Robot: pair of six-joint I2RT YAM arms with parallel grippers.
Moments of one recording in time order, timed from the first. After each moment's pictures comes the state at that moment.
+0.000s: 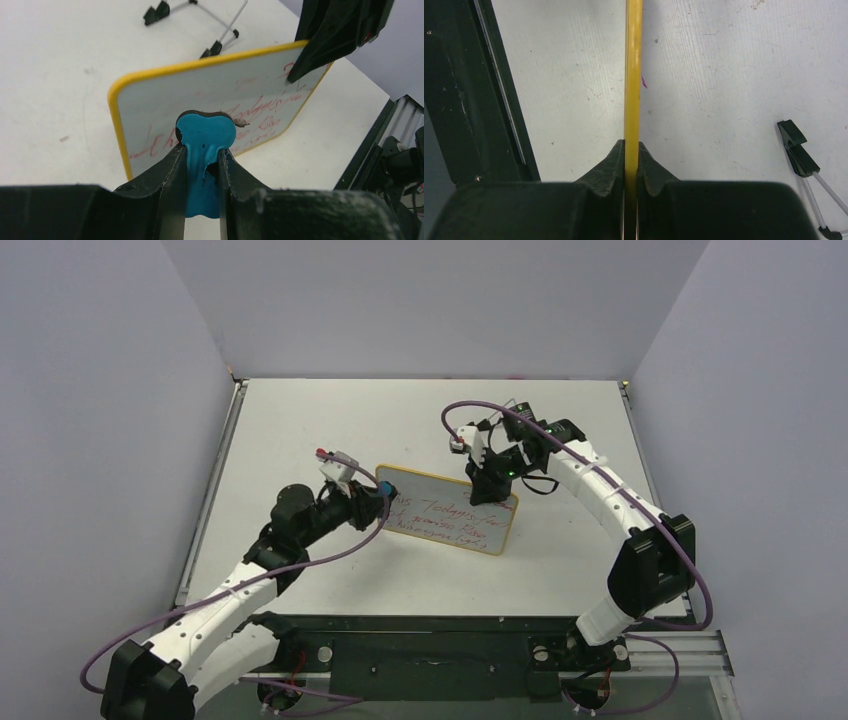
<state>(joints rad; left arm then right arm) -0.50 0.89 0.52 0.26 0.31 -0.26 0.42 1.59 1.39 -0.98 -0.66 -0.73</state>
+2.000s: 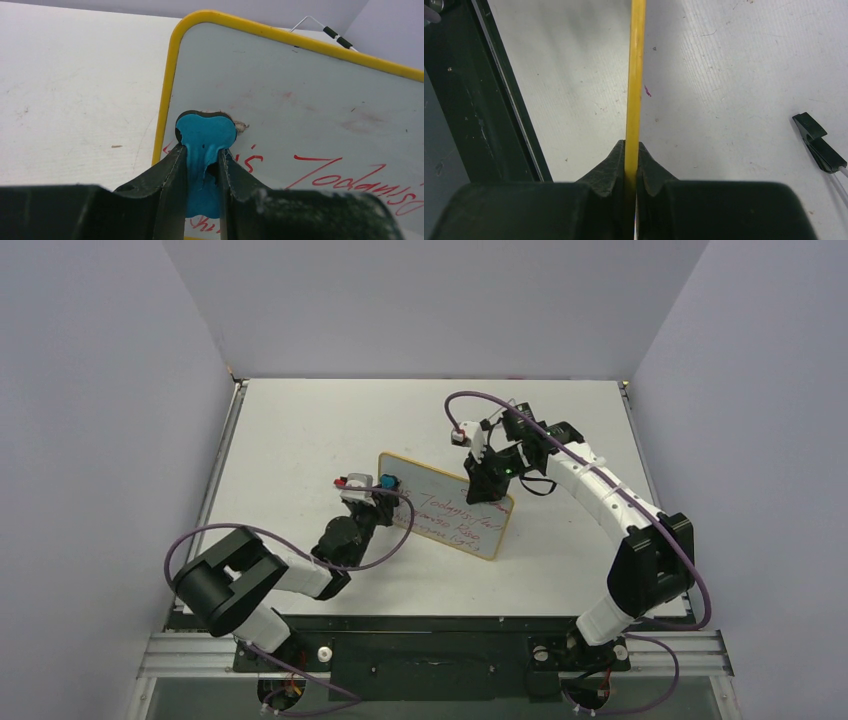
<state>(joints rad) -0.76 1.50 0.28 1.24 -0.42 -0.27 0.43 1.58 1.36 -0.90 -0.66 -0.56</state>
